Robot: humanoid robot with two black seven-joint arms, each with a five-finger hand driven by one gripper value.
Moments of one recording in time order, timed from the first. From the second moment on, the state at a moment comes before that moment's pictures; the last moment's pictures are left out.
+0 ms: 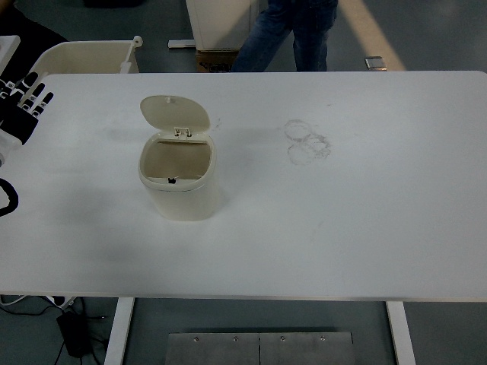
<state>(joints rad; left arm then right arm) -0.78 0.47 -0.72 -0.41 -0.37 -0.43 -0.12 -0.06 0.00 0.32 0.19 -0.22 0.03 0.51</state>
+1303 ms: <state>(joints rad) -0.75 0.46 -0.72 -0.41 -0.37 -0.42 -0.13 -0.06 0.00 0.32 0.19 -0.22 0.03 0.51</state>
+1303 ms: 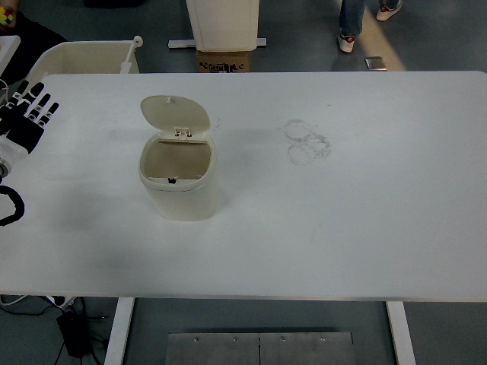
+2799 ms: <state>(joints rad) -1.12 0.72 -0.38 -1.01 -0.29 -0.11 -0.03 -0.05 0.00 0.31 0.19 -0.22 0.03 0.51</state>
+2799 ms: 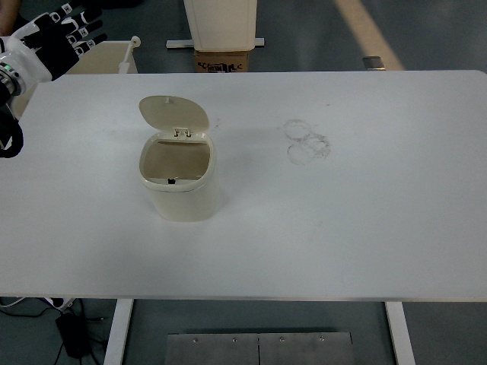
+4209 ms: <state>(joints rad) -1.83 0.69 0.46 -1.32 0.14 -0.38 0.06 -0.03 0.00 0.32 0.19 -0.22 0.03 0.51</state>
